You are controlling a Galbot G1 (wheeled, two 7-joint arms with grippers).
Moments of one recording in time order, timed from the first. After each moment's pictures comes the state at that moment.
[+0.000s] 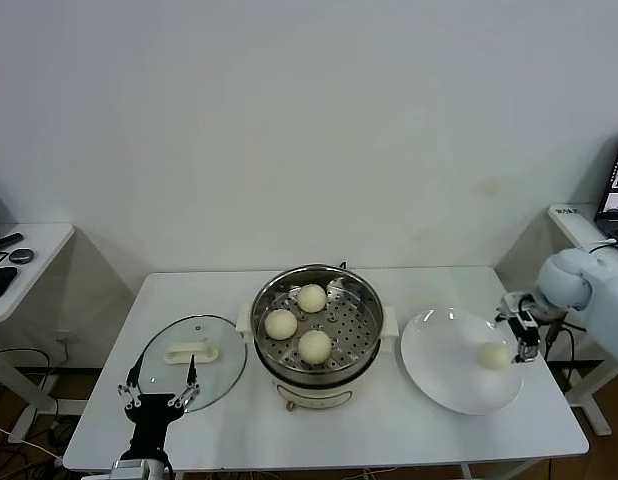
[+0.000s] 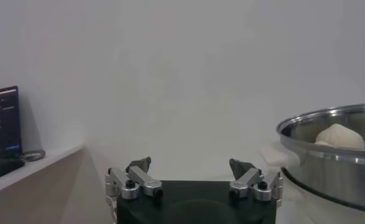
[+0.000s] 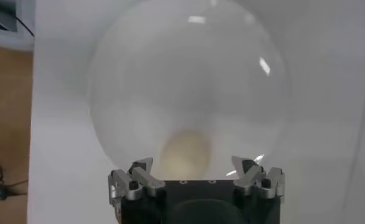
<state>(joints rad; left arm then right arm) 1.71 -1.37 -0.57 -2.13 0.01 -0.03 -0.20 -0.03 0.52 -0.73 1.25 -0.24 -0.10 -1.18</state>
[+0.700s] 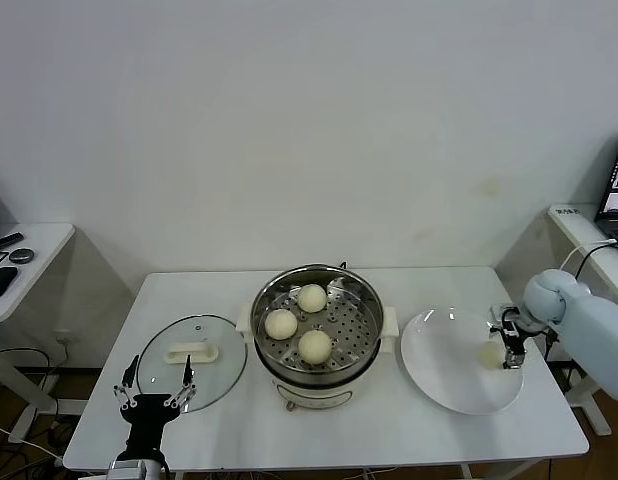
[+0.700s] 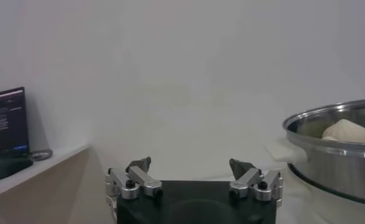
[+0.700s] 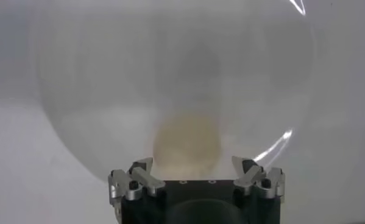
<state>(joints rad) 1.71 -1.37 -0.58 -2.13 0.01 -0.03 -0.20 -0.18 0.67 -0.56 1.03 -0.34 -0.09 -1.13</state>
